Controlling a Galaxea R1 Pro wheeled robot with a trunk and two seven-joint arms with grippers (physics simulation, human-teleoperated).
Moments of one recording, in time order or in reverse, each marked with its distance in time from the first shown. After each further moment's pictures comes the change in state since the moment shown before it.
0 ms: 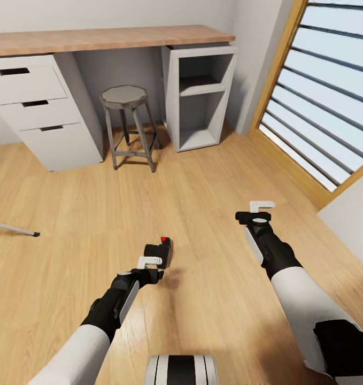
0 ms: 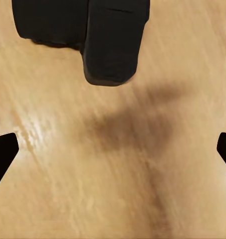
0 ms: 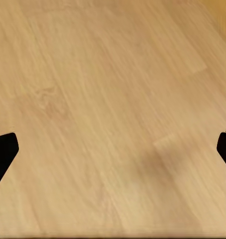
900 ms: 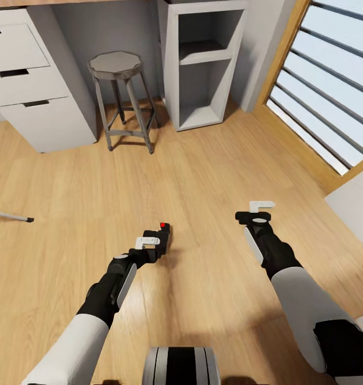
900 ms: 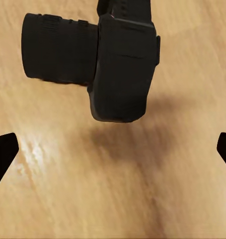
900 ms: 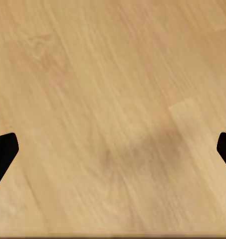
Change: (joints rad) left arm -0.040 0.004 0.001 -0.153 0.002 0.027 -0.001; right arm 0.000 0.000 0.001 0.000 0.001 0.000 0.001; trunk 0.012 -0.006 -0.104
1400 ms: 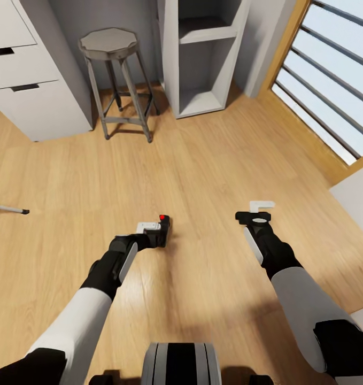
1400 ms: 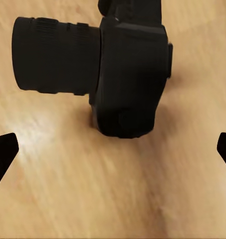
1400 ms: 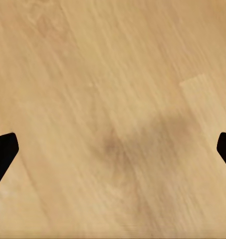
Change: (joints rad) left arm -0.147 0.001 0.001 0.059 0.000 0.126 -0.001; right arm 0.000 0.000 0.000 0.000 0.000 0.000 0.000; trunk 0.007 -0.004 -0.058
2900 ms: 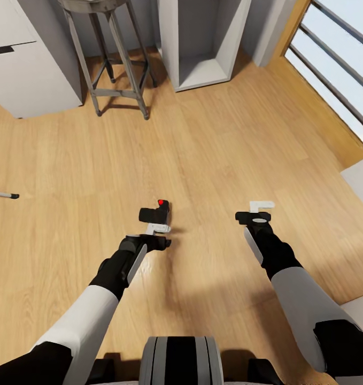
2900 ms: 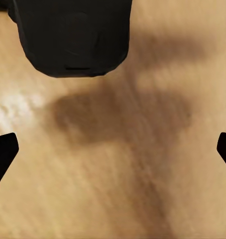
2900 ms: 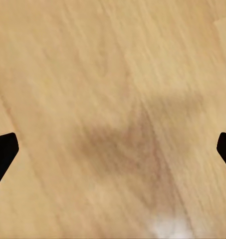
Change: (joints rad) left arm -0.020 -0.021 -0.095 0.048 -0.001 -0.008 -0.003; right arm 0.000 0.000 0.000 0.002 0.000 0.000 0.000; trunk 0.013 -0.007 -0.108
